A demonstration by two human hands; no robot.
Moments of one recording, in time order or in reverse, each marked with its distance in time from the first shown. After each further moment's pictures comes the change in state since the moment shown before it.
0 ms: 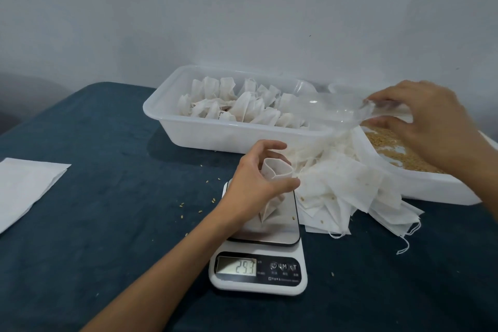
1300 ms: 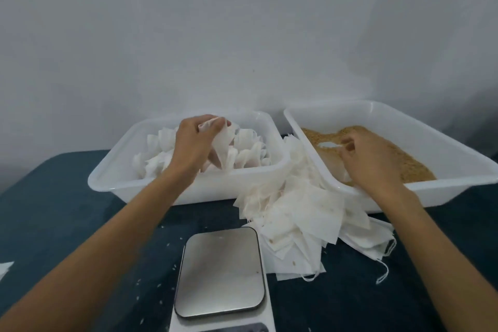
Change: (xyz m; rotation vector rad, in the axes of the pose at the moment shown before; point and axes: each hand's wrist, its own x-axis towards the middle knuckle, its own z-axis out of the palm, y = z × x) left_hand 0.139 0.062 -0.017 0.232 0.194 0.142; right_hand -0.017 0.071 0.083 0.002 0.124 0.612
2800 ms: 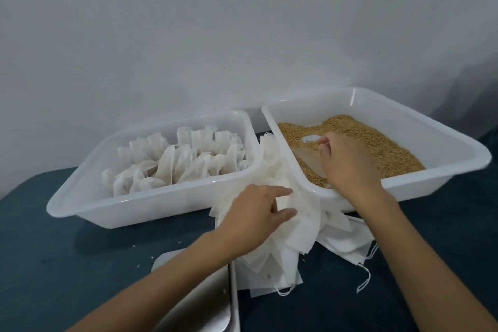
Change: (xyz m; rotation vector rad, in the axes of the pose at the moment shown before) left_hand -0.080 -0.020 0.123 0.652 -0.586 0.210; right_hand -0.010 -0.001 -0.004 0.085 -0.045 0.051
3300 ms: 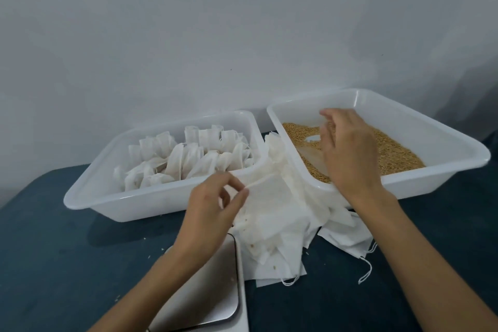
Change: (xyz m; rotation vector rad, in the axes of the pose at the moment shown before) left_hand -0.055 -0.030 -0.037 -0.275 0.445 -0.057; right_hand -0.008 -0.017 -0.012 0.135 0.326 -0.195
